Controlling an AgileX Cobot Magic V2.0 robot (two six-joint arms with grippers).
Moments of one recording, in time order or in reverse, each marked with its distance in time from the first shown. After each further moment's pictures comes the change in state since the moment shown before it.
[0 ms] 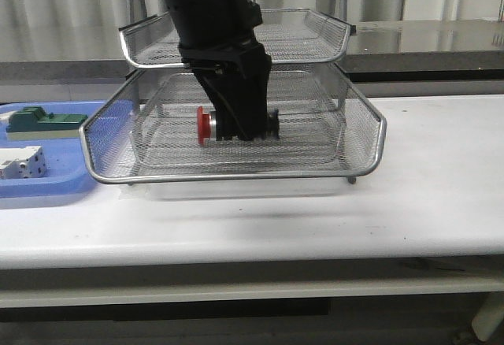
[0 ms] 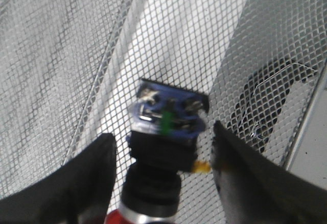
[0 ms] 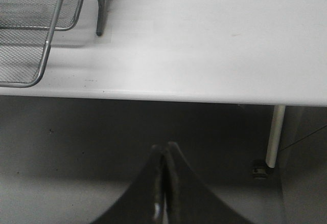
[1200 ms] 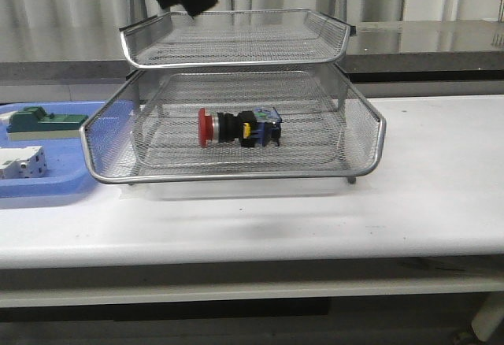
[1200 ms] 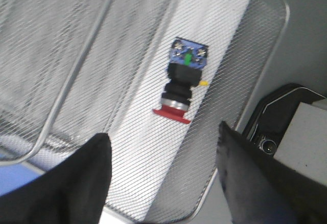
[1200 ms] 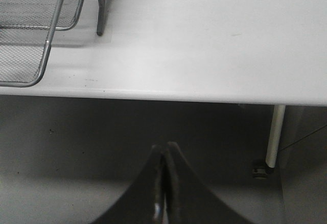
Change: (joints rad) left arm 0.094 -0.277 -0.004 0.023 0.140 -0.058; right arm 0.000 0.000 0.000 0.000 0.000 0.000
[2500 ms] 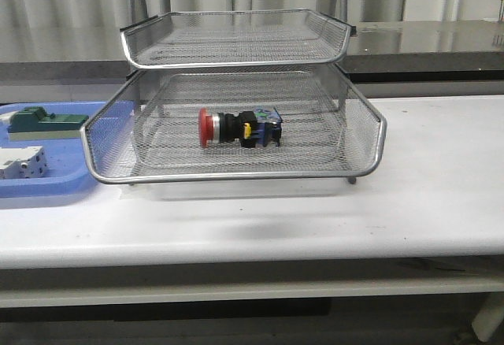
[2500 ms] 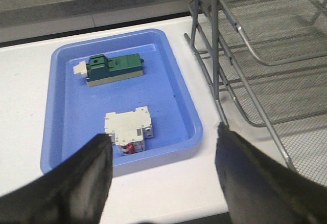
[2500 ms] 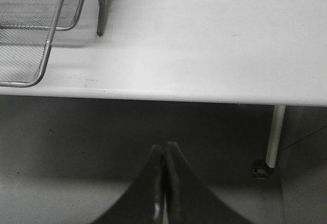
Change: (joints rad) left arm 0.477 -0.946 1.063 -0.025 -0.779 -0.296; right arm 0.000 0.000 0.000 0.000 0.000 0.000
